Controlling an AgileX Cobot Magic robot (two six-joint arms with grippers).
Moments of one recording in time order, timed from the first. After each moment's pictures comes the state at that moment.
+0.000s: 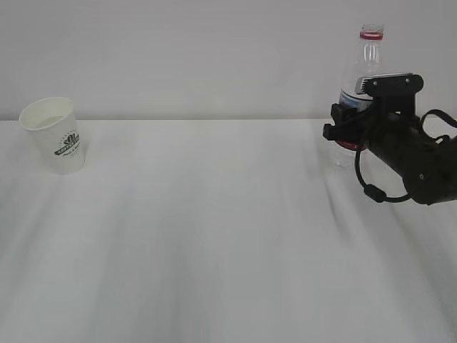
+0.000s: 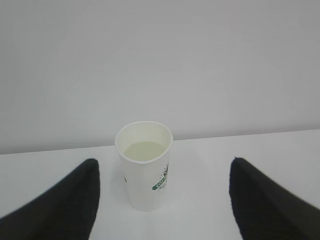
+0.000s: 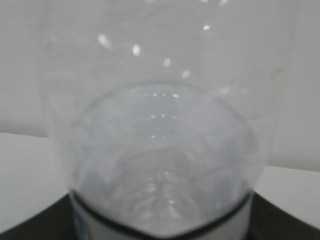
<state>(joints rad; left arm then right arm) -0.03 1.03 -0.28 0.08 -0.56 -0.09 0.14 2.12 -0.98 -0.01 -0.85 -0.02</state>
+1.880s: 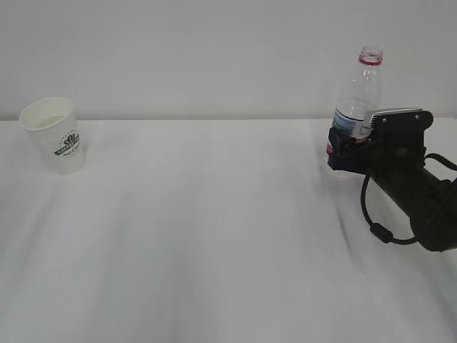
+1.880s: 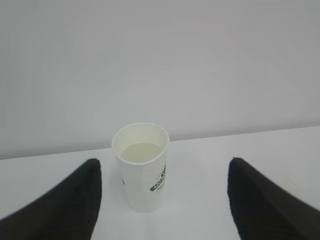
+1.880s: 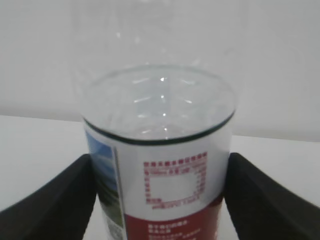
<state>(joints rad) -0.03 1.03 -0.28 0.11 -0.56 -0.09 0.14 2.20 -0.83 -0.02 -1.13 0.00</state>
